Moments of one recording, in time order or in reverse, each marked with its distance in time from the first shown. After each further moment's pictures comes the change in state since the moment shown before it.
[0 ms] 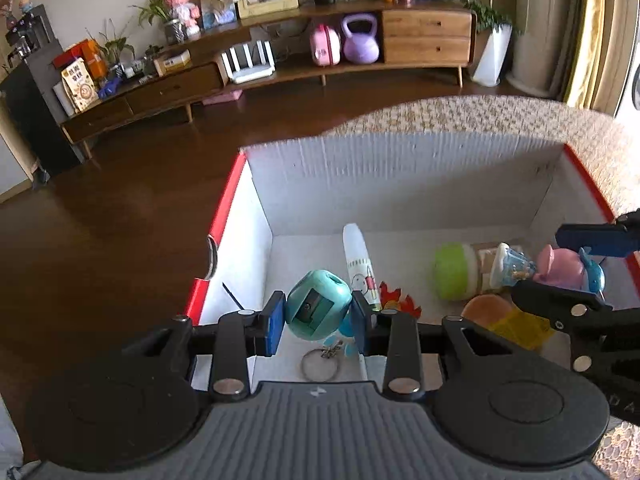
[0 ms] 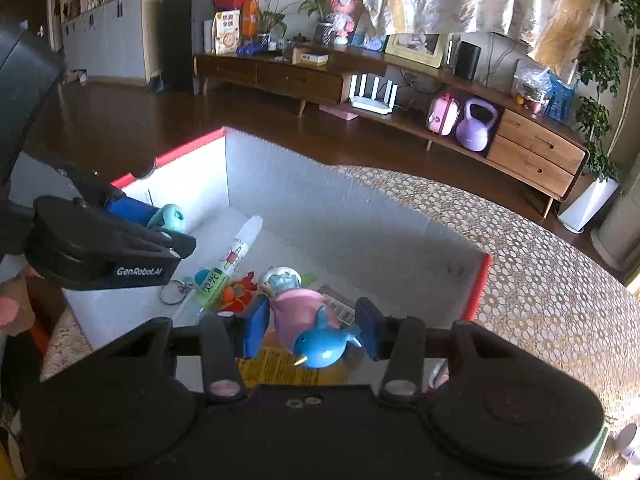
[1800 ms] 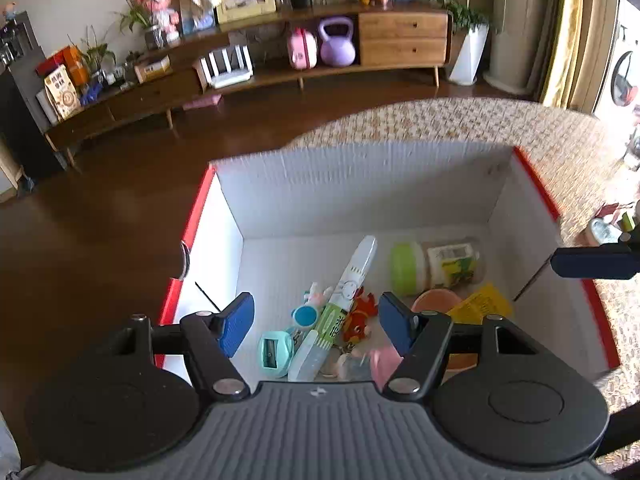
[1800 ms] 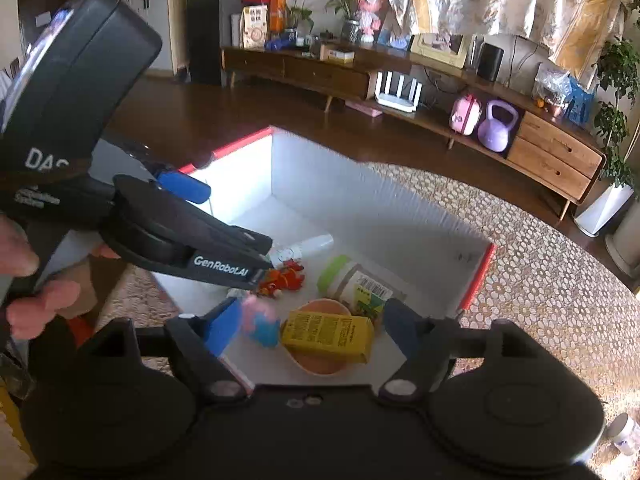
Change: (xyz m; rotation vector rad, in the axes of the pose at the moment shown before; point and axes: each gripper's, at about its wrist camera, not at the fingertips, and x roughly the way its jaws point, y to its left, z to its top) left arm -0.041 -0.015 0.005 0.015 -0.021 -0.056; right arm -0.053 0.017 0.002 -0.023 0.010 0.067
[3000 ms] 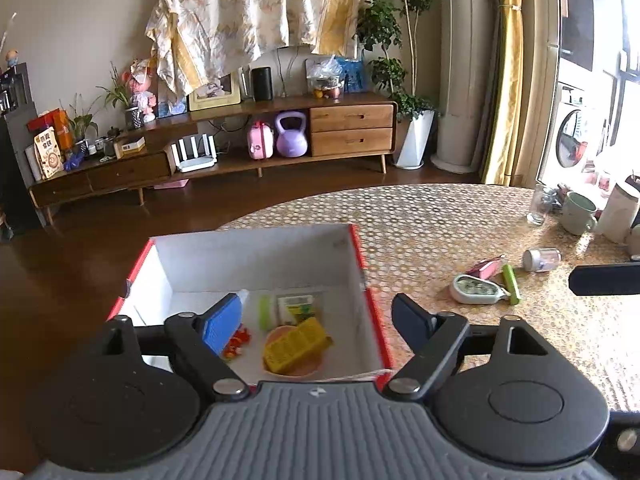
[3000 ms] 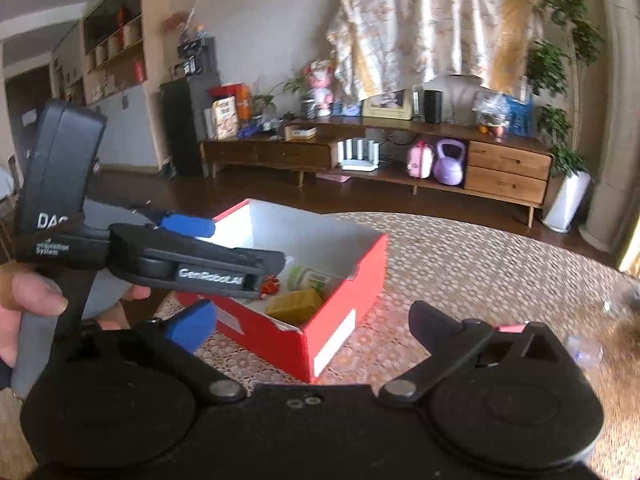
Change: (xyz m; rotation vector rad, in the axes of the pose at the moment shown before) left arm -0.119 -0.110 -0.036 -0.010 -0.278 -0.092; right arm -0.162 -0.056 -0.090 0.193 -0.256 -0.013
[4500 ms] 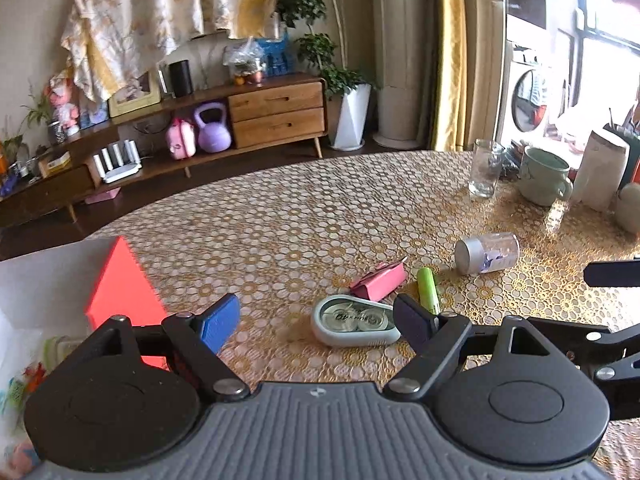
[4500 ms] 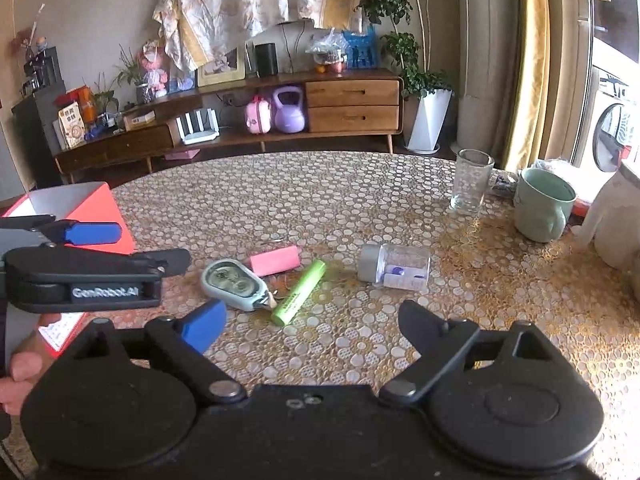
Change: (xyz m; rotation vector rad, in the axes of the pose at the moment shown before) left arm 0.159 -0.173 -0.004 0.121 0.032 -0.111; right arm 0.033 -0.212 -0.082 0.232 0.092 -0.337
